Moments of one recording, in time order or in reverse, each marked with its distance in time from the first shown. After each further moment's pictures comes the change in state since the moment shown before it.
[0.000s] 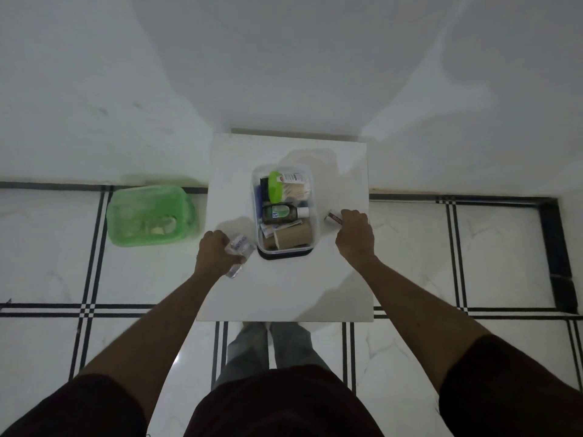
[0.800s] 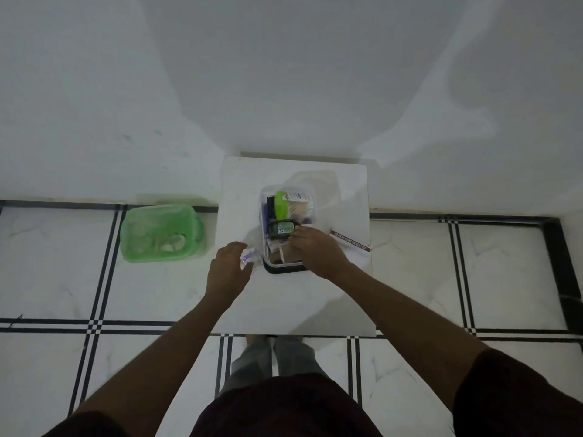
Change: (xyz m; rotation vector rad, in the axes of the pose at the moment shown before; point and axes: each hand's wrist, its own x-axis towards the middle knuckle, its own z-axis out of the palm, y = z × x) left_hand -0.044 0.018 -0.011 0.004 0.176 0.318; right_hand -0.016 -0.063 -0.014 -0.001 0.074 -0.813
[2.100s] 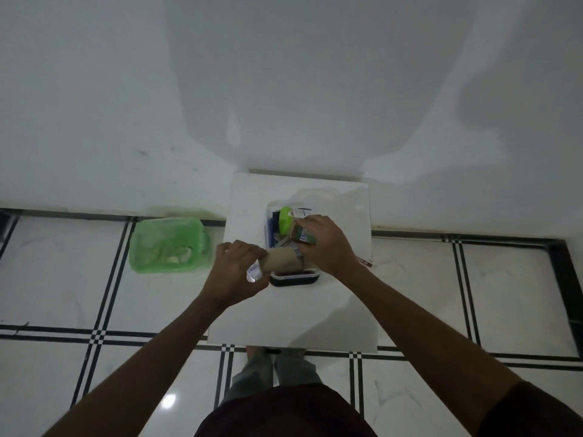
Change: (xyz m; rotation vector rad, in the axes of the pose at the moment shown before) left_hand -0.005 0.031 -0.049 0.213 0.230 0.534; right_hand 0.015 -0.005 -0.042 0.266 0.161 0.242
